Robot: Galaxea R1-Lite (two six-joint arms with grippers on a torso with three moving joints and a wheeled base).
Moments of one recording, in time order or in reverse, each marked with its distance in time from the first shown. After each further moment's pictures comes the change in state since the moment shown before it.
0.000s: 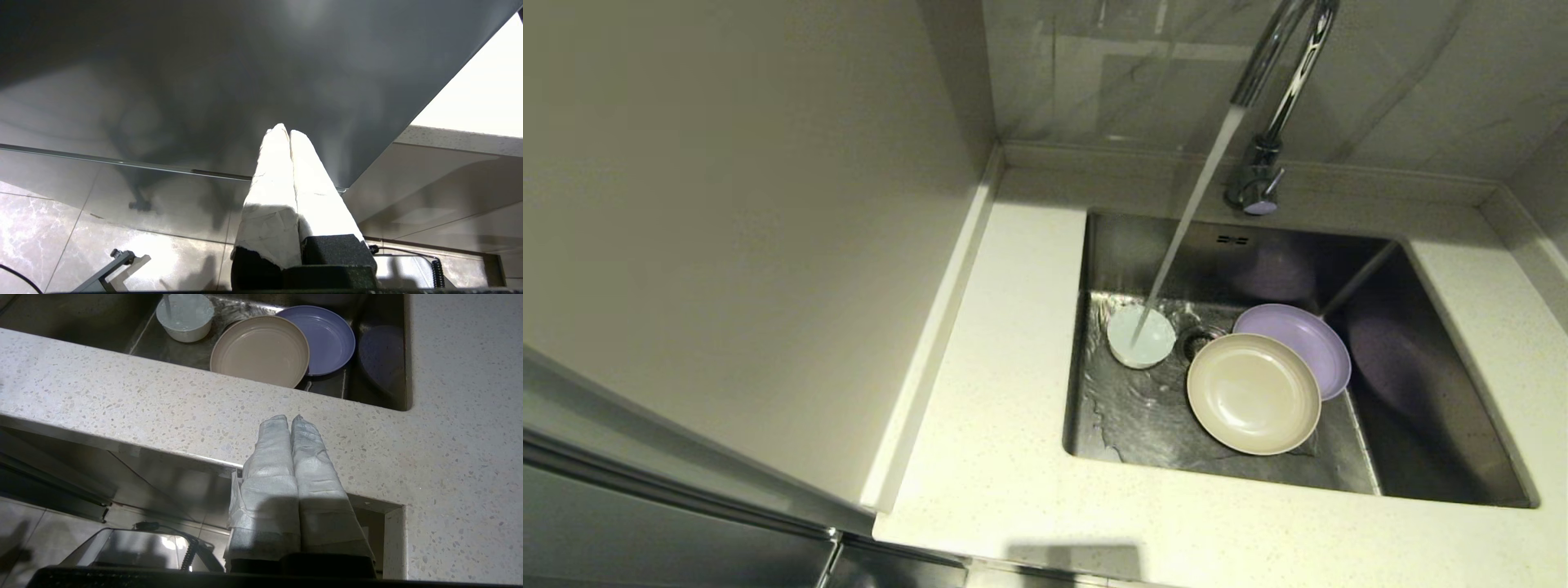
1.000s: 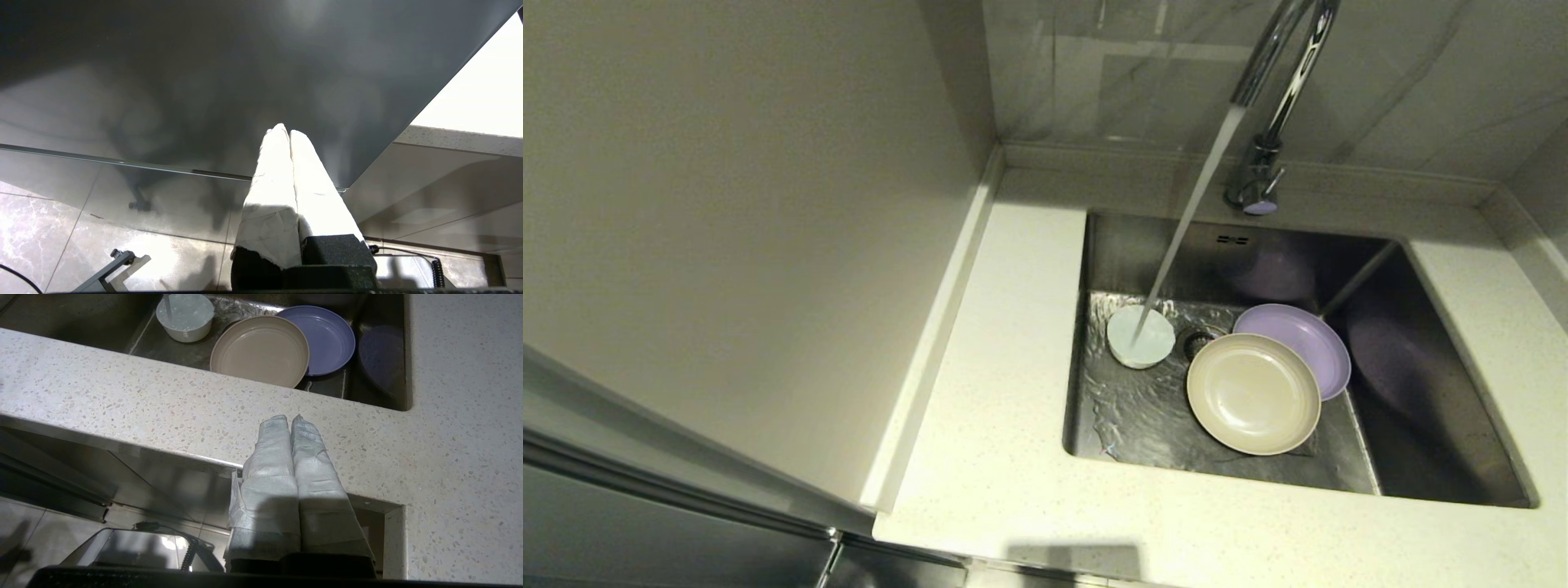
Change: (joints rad) left arm 0.000 0.000 0.000 0.000 0.000 0.000; right arm 0.000 0.000 0.000 0.000 0.000 0.000
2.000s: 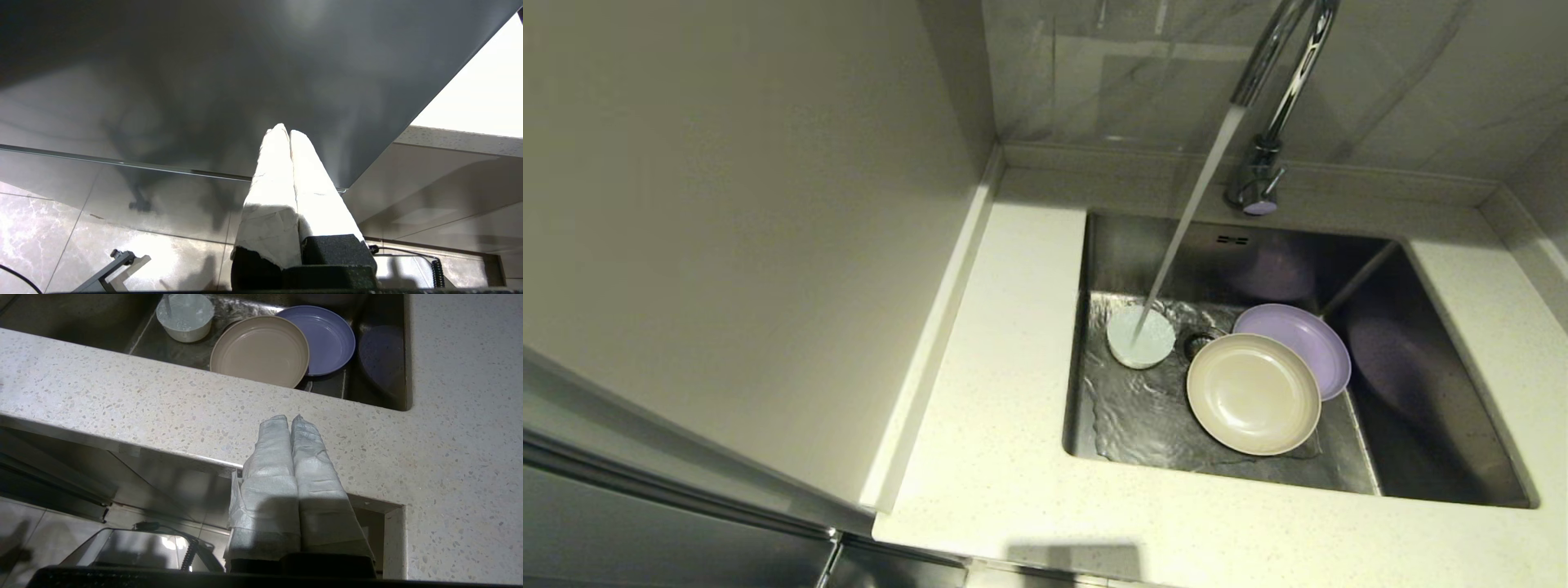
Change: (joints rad) left arm 0.000 0.000 0.000 -0.001 0.000 0.000; right arm 0.000 0.000 0.000 0.000 0.000 0.000
